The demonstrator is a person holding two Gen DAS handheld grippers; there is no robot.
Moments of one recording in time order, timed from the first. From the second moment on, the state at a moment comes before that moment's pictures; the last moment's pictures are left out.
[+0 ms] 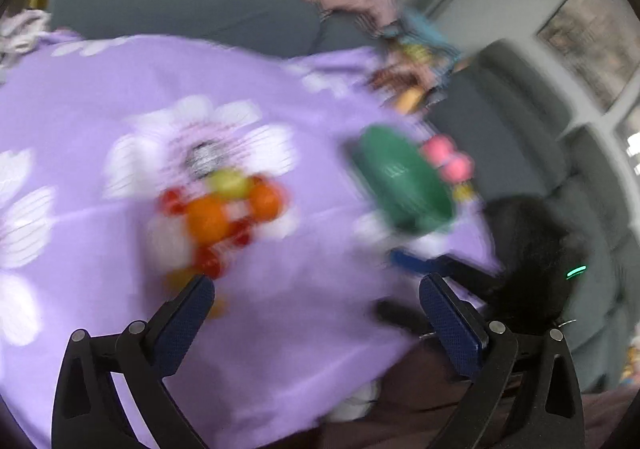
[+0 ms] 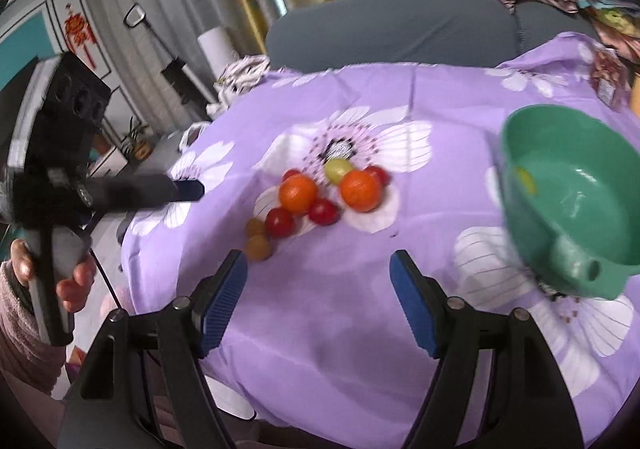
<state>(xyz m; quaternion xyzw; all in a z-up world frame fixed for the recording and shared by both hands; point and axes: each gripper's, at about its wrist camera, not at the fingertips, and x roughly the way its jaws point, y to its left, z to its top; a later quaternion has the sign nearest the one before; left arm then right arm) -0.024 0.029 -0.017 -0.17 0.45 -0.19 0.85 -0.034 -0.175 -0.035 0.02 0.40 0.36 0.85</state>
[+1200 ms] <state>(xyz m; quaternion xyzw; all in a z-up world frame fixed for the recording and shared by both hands) -0.003 0.052 -0.057 0.02 0.49 -0.14 0.86 -0.009 -0.060 -0.095 -0.05 0.48 0.40 0.78</state>
